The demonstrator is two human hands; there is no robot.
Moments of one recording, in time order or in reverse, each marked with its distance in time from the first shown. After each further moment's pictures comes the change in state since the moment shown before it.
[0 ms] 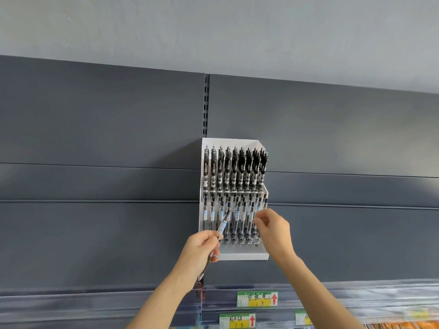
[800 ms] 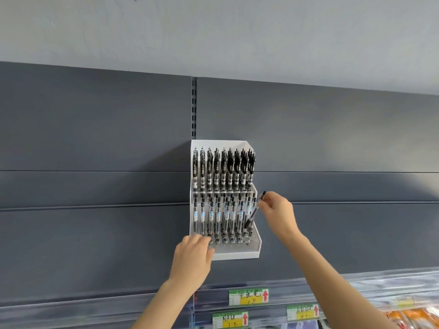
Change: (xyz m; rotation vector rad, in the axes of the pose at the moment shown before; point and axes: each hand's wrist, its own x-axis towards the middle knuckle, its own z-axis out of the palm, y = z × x) left_hand 0.009 -0.021 0.010 1.172 0.046 0.259; right_hand 0.026 -0.005 -0.038 -0.023 0.041 -0.006
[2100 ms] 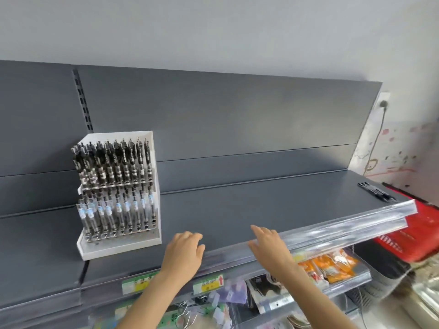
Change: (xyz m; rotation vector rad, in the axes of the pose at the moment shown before) left_hand 0.000 0.198 0.060 -0.070 -0.137 0.133; right_hand -0.082 0.168 -0.162 -0.593 -0.285 0.150
